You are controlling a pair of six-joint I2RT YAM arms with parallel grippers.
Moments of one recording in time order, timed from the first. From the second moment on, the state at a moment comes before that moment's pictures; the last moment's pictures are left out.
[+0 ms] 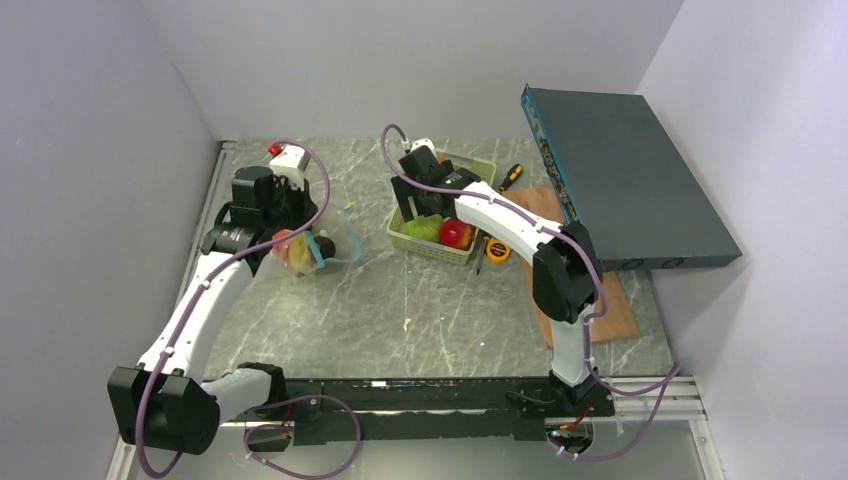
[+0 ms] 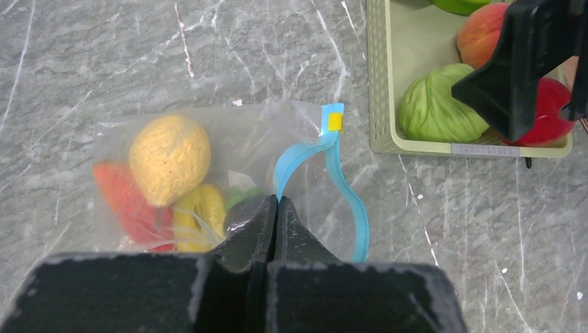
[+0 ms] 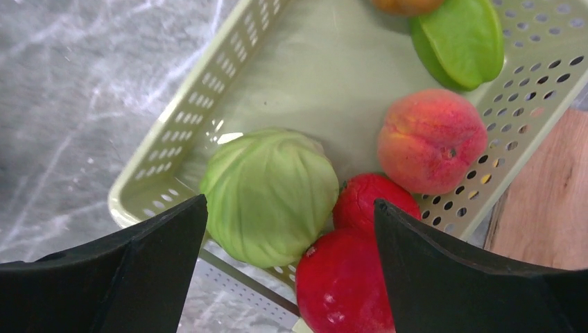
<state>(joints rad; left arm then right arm) -0.16 1.13 1.02 -0.38 0.19 -0.04 0.70 1.97 1.72 -0.59 0.35 0.25</state>
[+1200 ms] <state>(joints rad) -0.17 1.14 1.02 -0.38 0.16 -0.02 0.64 2.08 1.71 -0.59 0.05 0.19</state>
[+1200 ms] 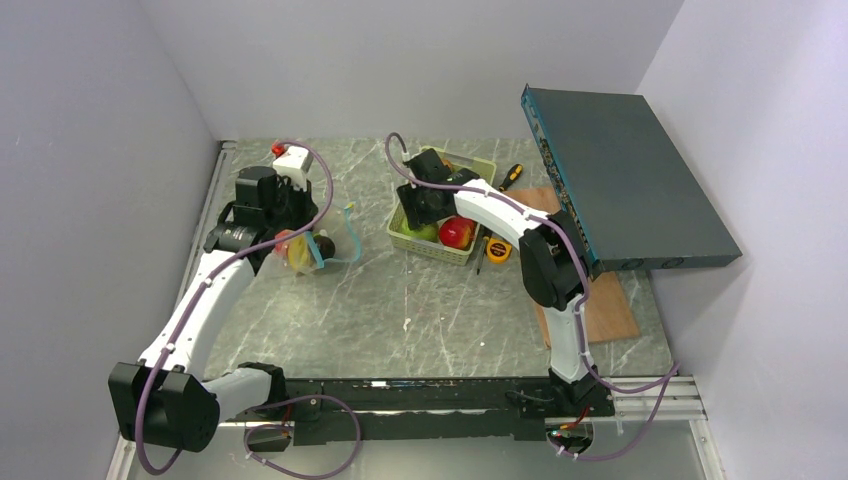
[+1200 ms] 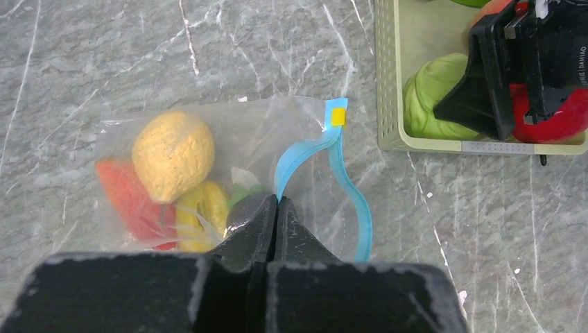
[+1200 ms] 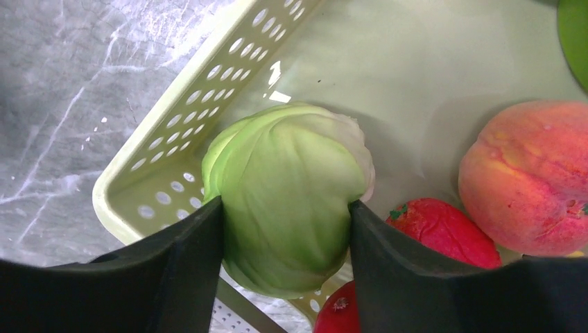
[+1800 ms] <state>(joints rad) -0.17 1.15 1.02 -0.39 0.15 -0.02 0.64 2.04 1.74 -0.58 0.10 0.23</state>
